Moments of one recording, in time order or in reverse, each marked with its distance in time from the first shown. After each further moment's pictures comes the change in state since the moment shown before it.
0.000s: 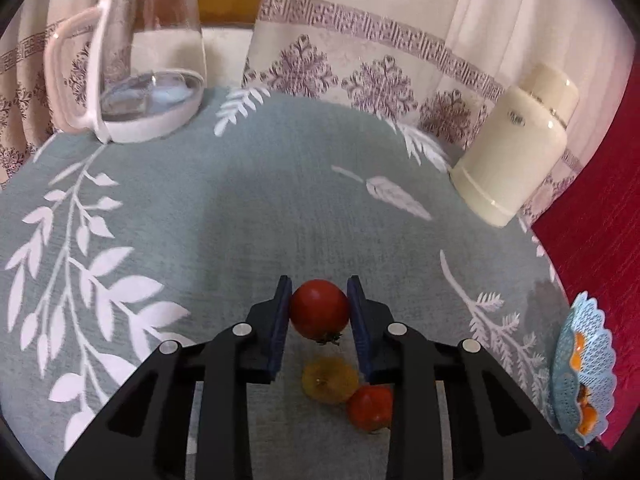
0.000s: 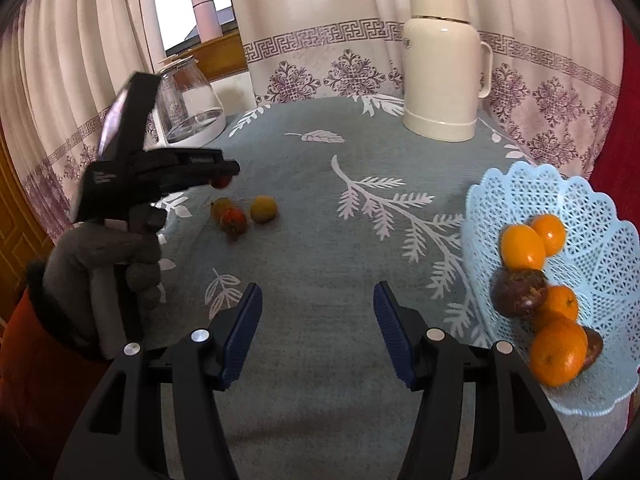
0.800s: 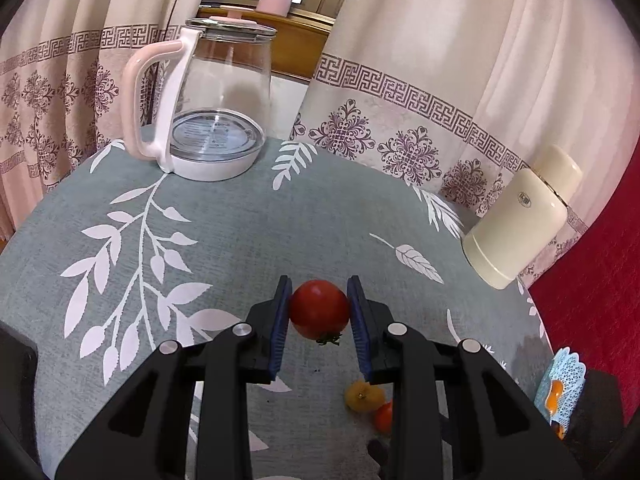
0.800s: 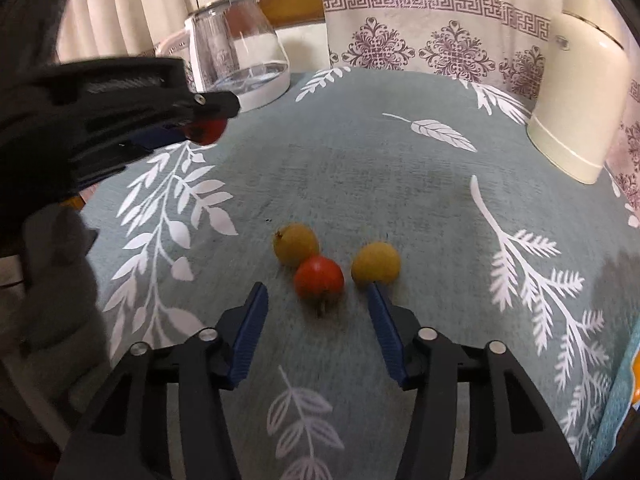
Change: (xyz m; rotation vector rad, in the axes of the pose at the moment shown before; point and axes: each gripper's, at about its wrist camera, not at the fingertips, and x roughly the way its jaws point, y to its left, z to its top) left arm -0.050 0.037 0.016 -0.130 -0.137 0.037; right arm 0.111 0.078 0.054 -0.157 0.141 0.126
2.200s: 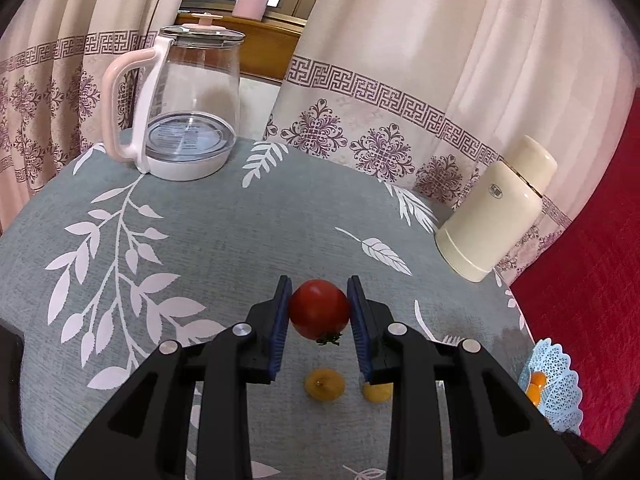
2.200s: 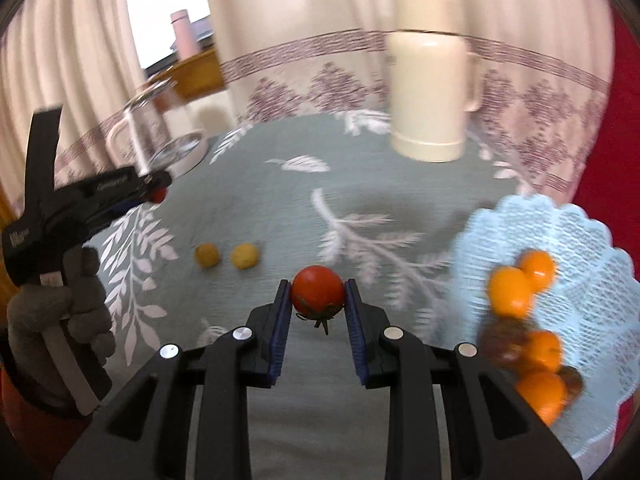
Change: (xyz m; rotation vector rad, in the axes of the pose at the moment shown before) left arm -0.011 -0.026 -0.011 0.026 -0.003 -0.059; right arm -0.119 -0.073 -0.049 0.236 -0.170 -0.176
